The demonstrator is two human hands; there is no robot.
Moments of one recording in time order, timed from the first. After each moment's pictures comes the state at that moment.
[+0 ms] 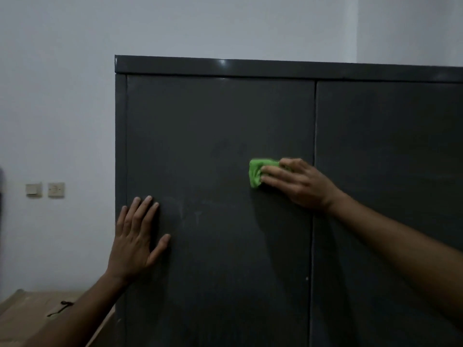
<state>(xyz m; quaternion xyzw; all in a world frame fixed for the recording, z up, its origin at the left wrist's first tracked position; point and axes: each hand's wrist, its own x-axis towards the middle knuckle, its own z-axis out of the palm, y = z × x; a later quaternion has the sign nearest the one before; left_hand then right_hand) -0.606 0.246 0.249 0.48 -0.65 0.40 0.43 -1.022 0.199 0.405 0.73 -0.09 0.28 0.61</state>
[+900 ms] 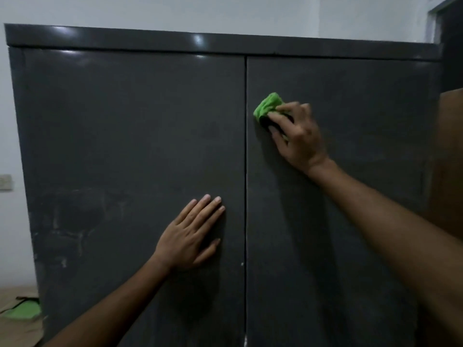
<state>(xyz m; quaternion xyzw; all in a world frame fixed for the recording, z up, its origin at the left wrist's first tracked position) -0.839 0.195 0.245 0.35 -0.76 0.48 0.28 -1.136 0.190 0.446 0.67 -0.23 0.51 0.49</state>
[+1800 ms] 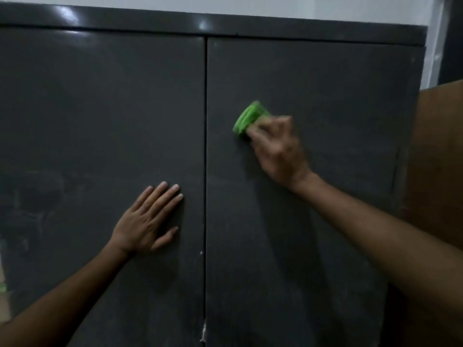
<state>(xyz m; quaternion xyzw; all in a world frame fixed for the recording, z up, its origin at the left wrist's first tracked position) -0.852 0.201 0.245 0.37 -0.72 0.51 0.28 -1.198 0.171 0.399 0.70 -0.17 0.49 0.49</state>
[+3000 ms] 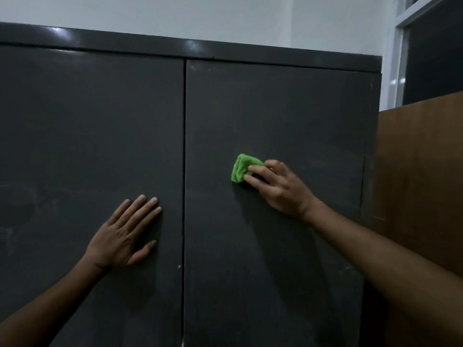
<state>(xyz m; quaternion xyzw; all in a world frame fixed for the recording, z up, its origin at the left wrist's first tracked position) -0.860 0.211 0.252 0.40 -0.74 0.47 0.27 -1.269 0.168 0.369 0.75 -0.14 0.36 0.53</state>
